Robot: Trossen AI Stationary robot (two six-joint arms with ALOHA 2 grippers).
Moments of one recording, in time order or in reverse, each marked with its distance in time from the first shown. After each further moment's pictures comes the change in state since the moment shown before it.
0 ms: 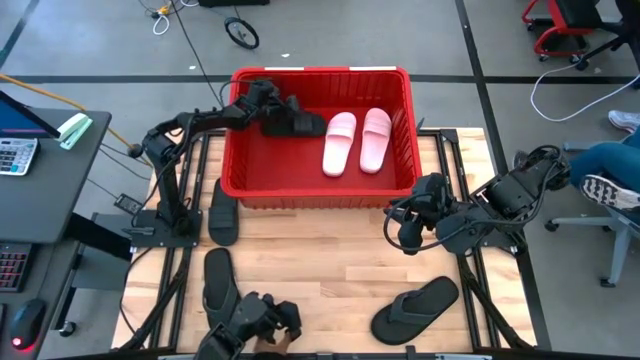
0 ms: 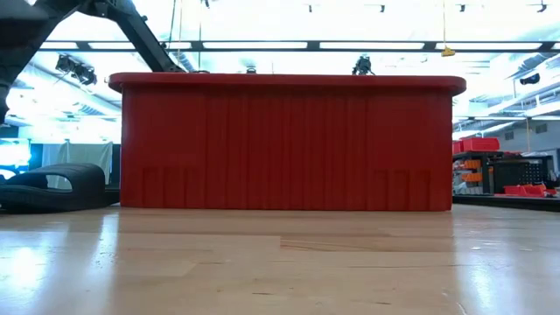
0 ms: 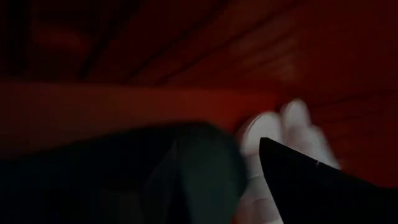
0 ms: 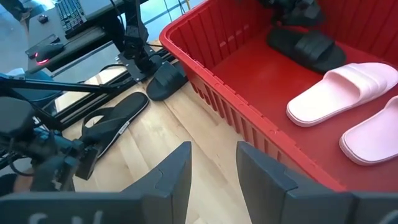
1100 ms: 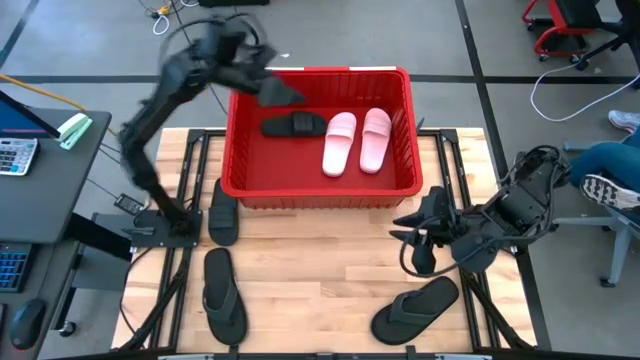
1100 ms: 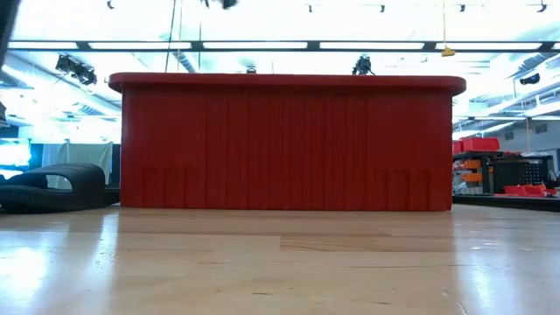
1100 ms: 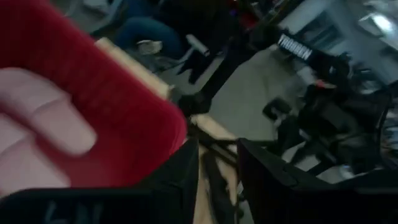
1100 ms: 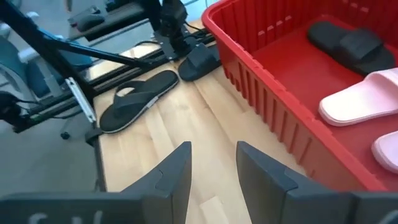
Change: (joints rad) left arm -0.260 -0.272 0.968 -1.131 0.486 0.354; right arm 0.117 0.008 0.000 0.024 -0.028 -0.059
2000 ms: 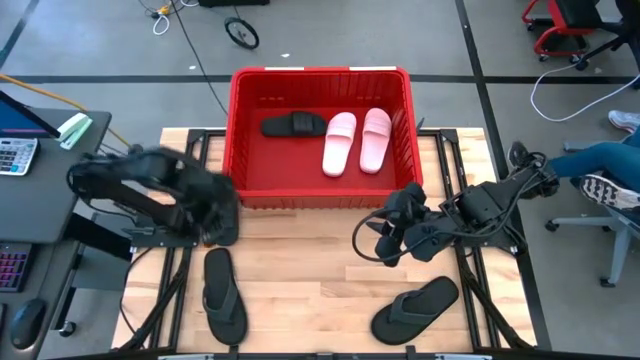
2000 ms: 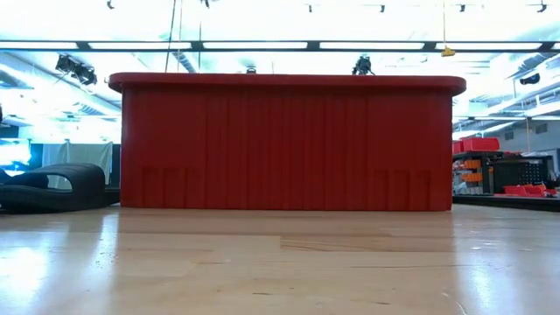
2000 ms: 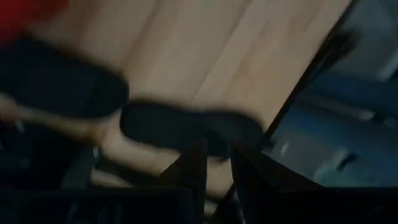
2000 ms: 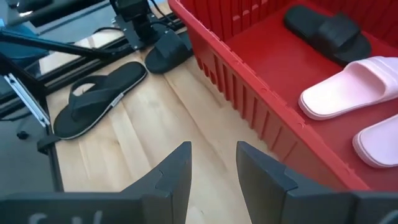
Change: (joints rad) left arm -0.821 -0.439 -0.684 -0.616 -0.469 -0.355; right arm -0.177 0.105 0.000 0.040 -0.088 -0.056
